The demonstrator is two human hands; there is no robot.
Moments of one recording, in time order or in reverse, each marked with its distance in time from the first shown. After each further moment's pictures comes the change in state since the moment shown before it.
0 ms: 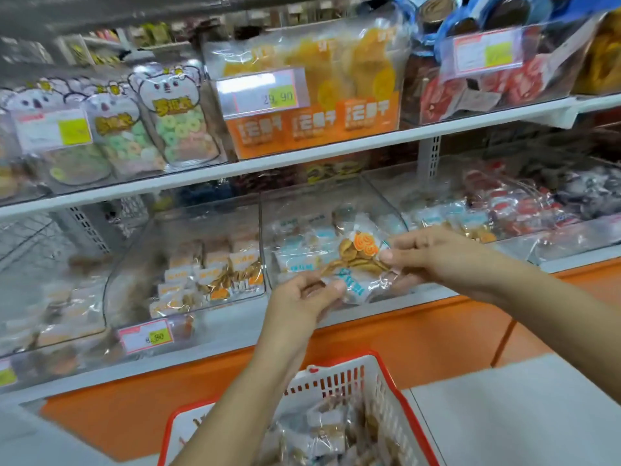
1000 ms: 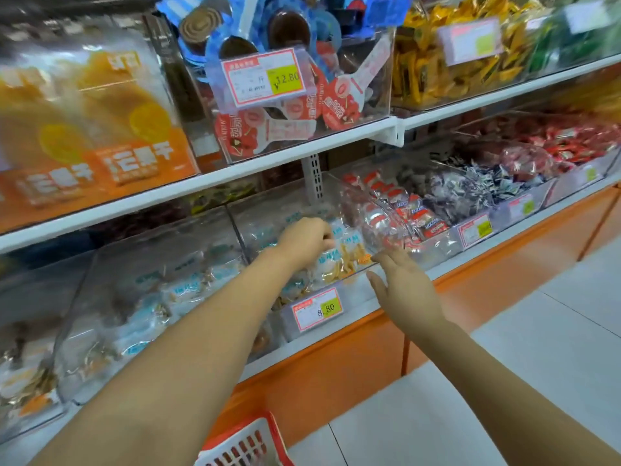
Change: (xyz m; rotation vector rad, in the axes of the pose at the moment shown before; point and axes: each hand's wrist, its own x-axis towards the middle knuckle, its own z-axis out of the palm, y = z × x) left_hand 0.226 -0.005 0.246 1.420 -0.488 0.500; right_hand -0.017 0.146 -0.142 -0.851 0.760 0.153
